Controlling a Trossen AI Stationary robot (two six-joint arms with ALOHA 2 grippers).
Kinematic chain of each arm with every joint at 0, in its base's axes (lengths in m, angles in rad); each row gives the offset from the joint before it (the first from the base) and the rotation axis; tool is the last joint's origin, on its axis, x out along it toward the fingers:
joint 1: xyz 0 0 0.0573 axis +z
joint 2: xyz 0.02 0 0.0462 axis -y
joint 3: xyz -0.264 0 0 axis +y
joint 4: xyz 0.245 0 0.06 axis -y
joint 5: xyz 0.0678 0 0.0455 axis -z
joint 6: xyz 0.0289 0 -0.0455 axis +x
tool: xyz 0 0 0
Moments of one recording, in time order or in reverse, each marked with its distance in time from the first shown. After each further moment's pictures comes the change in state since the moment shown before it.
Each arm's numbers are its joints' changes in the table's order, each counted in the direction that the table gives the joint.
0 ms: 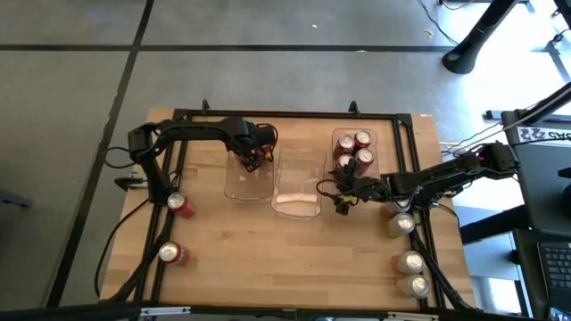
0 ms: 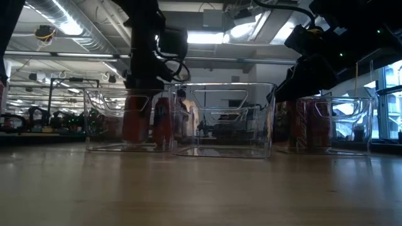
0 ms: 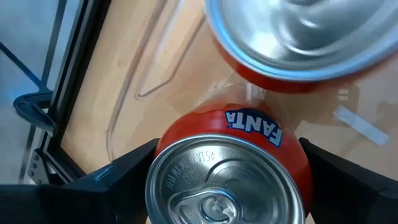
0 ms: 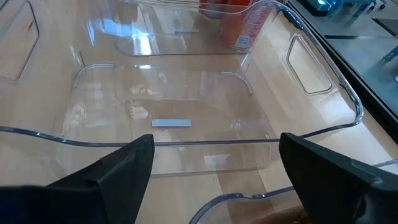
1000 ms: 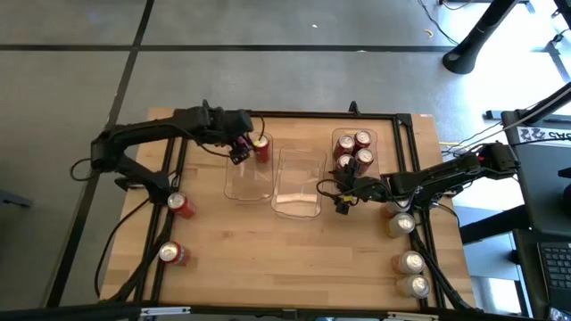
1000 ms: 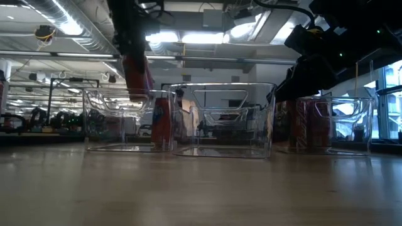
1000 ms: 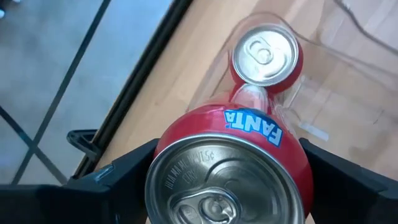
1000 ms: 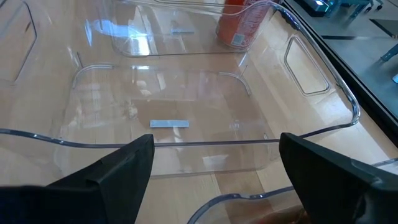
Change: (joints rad) left arm -0.022 0.342 -0.012 -0.019 0.001 0.113; right arm 0.000 0.000 0.000 0.002 0.008 0.000
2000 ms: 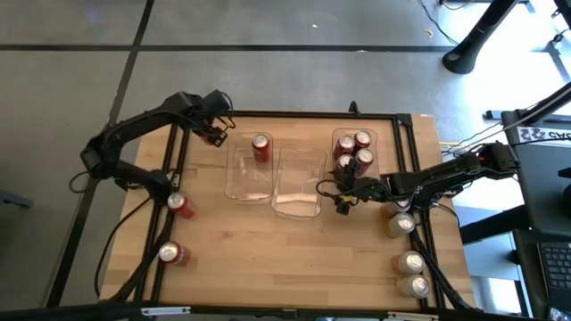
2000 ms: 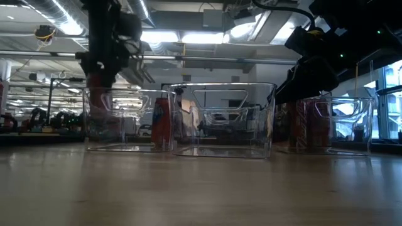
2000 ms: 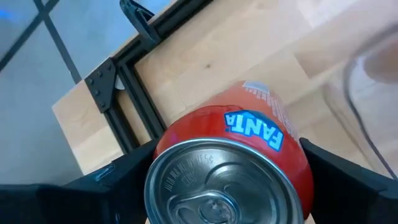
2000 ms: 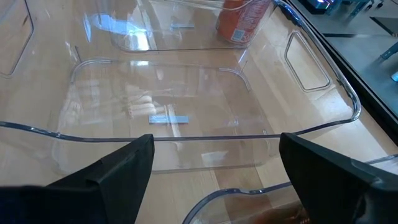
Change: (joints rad) left arm 0.390 0.080 0.177 -0.091 0.014 -0.110; right arm 0.000 0.000 0.000 -0.015 0.000 0.000
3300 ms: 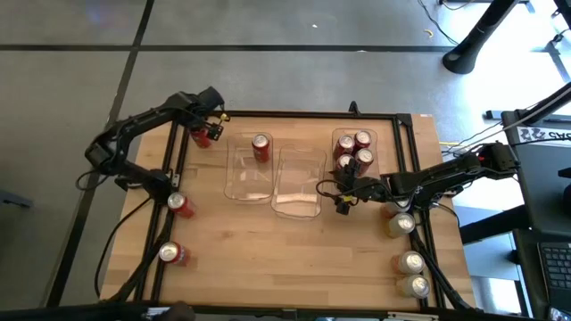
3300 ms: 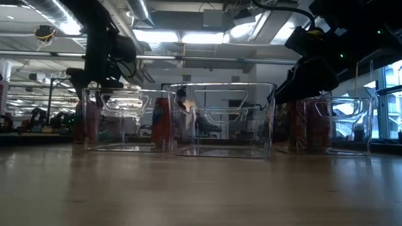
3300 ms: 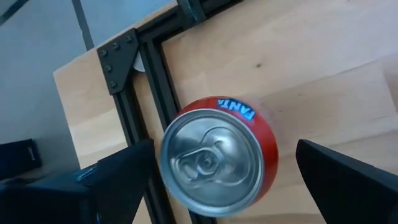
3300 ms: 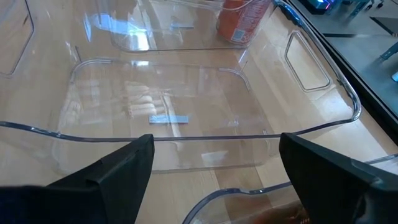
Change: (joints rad) left arm 0.180 -0.059 0.136 0.176 -0.028 -0.026; right arm 0.000 0.000 0.000 0.000 0.000 0.000
